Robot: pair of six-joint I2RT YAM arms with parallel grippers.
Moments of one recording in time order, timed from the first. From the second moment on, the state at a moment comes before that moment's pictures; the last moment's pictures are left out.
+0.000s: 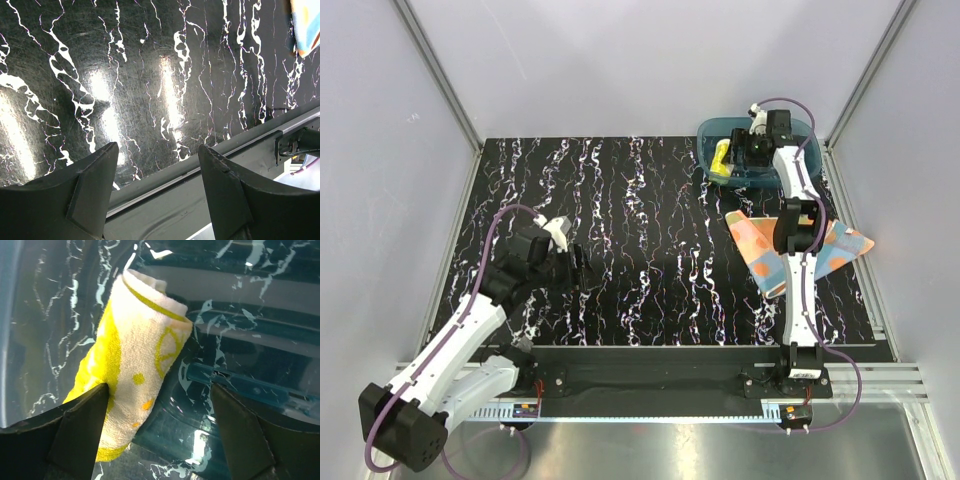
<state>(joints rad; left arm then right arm) -0.43 0.87 0.72 -0.66 0.26 -0.50 -0.04 2.77 2.65 -0.68 -0.43 0.03</state>
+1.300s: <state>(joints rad) -0.43 0.85 0.72 -0.66 0.26 -0.50 -0.03 2.00 1.80 -0.64 -0.26 0.19</state>
